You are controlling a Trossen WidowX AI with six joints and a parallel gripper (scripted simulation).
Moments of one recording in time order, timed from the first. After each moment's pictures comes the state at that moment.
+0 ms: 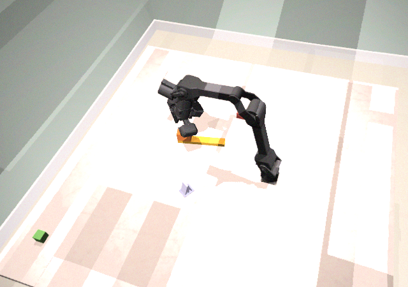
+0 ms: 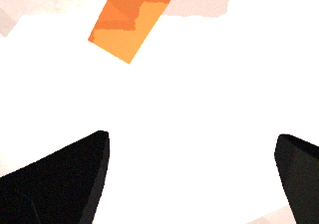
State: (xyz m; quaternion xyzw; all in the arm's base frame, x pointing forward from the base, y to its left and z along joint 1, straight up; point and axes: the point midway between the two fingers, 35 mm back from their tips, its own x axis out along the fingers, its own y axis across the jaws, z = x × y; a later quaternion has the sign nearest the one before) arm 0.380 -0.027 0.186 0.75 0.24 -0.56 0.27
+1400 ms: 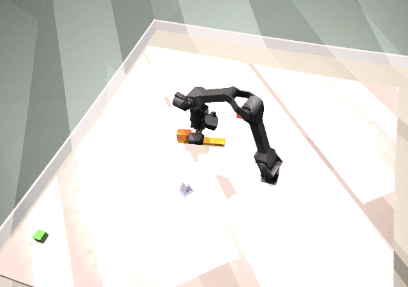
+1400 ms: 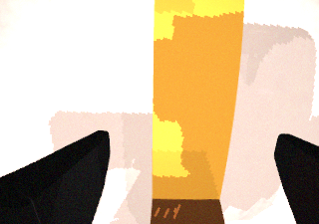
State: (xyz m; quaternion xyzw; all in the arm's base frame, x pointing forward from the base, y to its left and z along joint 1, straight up) arm 0.334 -0.089 0.074 0.72 0.06 -0.69 0.07
